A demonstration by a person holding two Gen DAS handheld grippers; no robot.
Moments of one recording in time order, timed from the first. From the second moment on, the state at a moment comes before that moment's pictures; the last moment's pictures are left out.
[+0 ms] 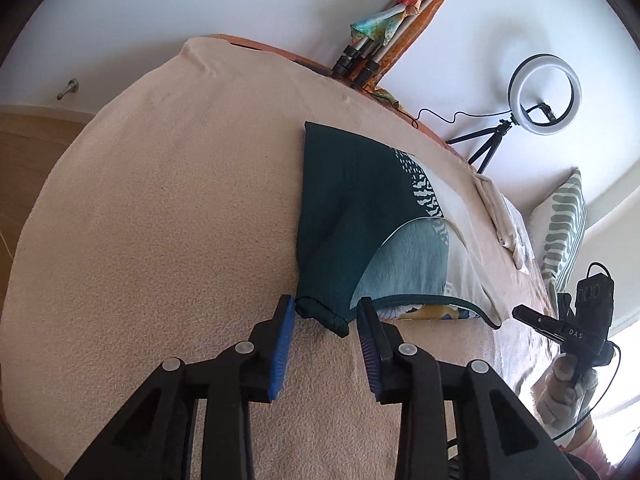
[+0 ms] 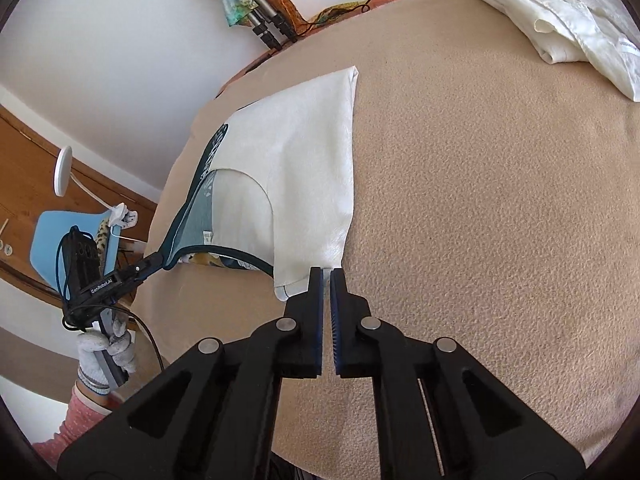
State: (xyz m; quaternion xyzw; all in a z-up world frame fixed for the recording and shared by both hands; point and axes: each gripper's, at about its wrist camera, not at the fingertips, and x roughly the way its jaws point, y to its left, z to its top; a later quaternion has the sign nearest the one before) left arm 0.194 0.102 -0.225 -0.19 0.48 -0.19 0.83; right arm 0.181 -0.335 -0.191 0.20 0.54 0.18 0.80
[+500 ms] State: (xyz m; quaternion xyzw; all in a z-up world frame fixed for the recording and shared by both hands) left arm 0.293 -0.010 -0.166 -0.09 0.43 -0.24 0.87; right arm 0.311 -0.258 -0.139 0.13 0.49 0.26 0.82
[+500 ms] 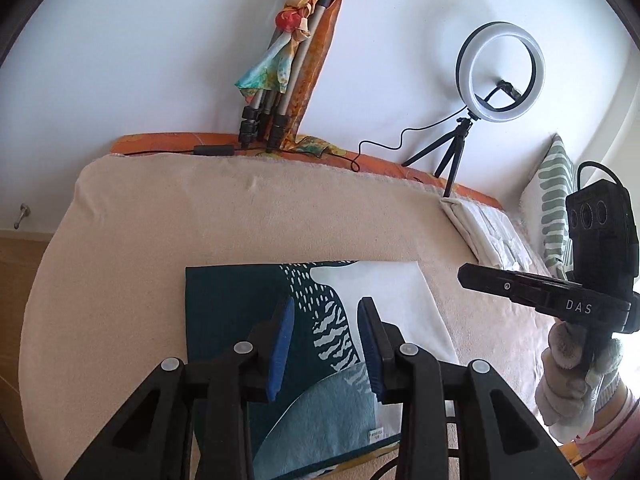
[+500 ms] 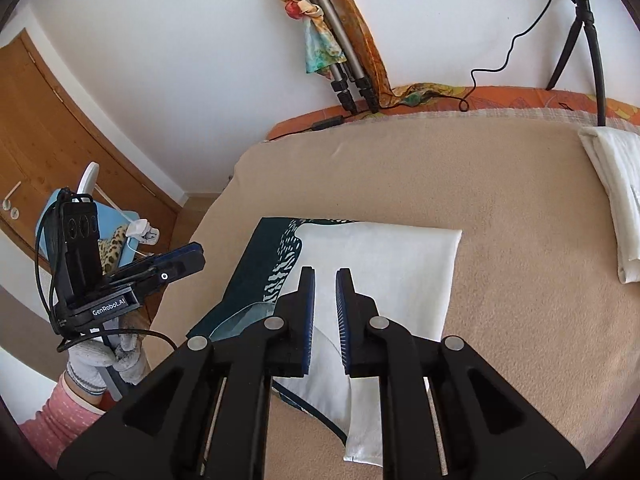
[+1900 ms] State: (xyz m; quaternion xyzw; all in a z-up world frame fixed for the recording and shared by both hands) left arm 0.329 -0.001 -0.225 -0.06 0.45 -0.18 0.87; right arm 0.379 -0.244 -0.215 0.06 0.55 0.19 0.81
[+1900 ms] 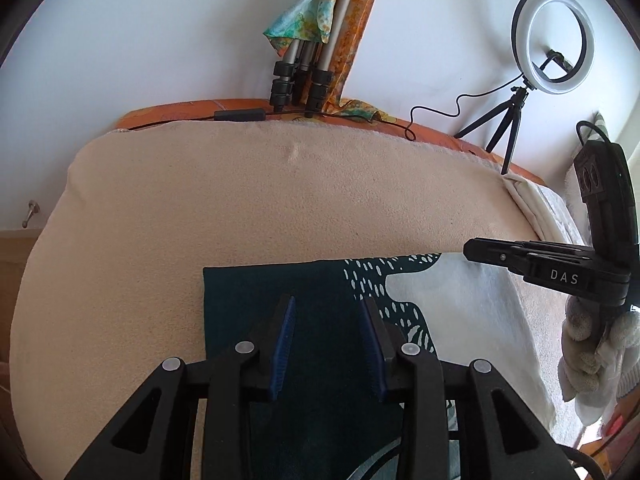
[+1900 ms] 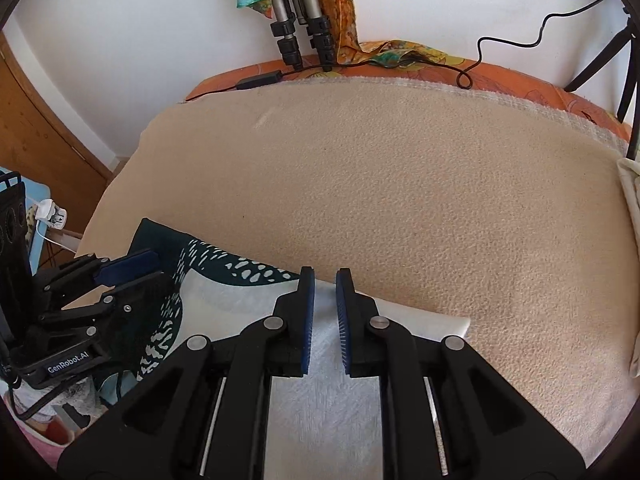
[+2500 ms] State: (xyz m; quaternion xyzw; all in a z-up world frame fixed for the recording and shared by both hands) left arm 0.269 0.106 -0.262 -0.32 0.50 -0.20 0.78; right arm 0.266 -0.364 -0.235 0.28 0.56 0.20 0.75
